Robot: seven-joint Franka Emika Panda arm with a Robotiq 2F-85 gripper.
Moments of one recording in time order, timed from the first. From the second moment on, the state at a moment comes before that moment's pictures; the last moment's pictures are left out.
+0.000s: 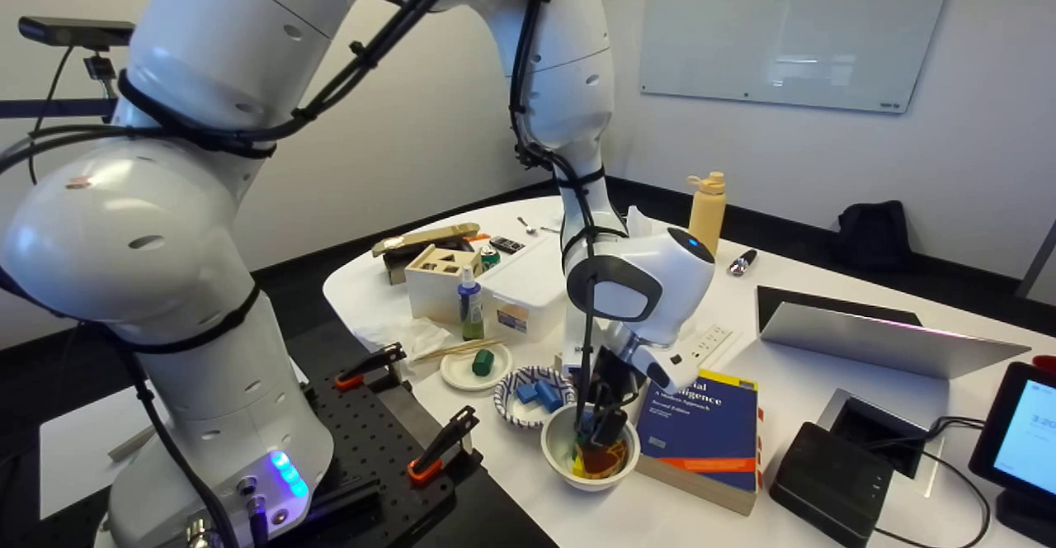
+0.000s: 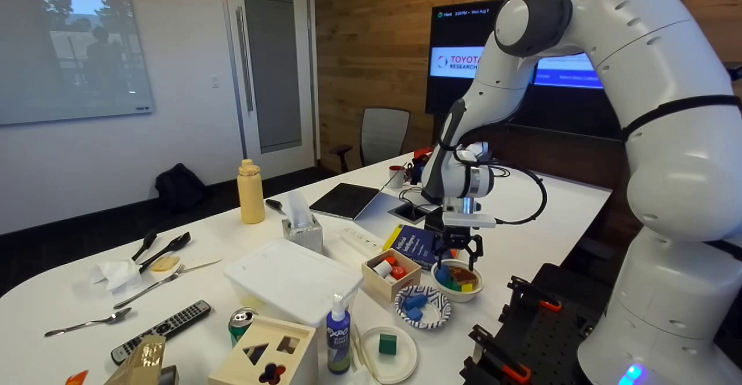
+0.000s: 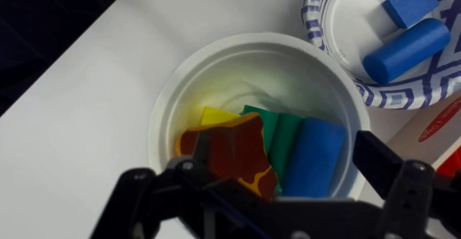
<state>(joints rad) -0.35 0.66 -0.12 -2.25 0.39 2.59 0.06</state>
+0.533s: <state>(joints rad) -0.35 0.71 -0.12 -2.19 0.39 2.59 0.06</state>
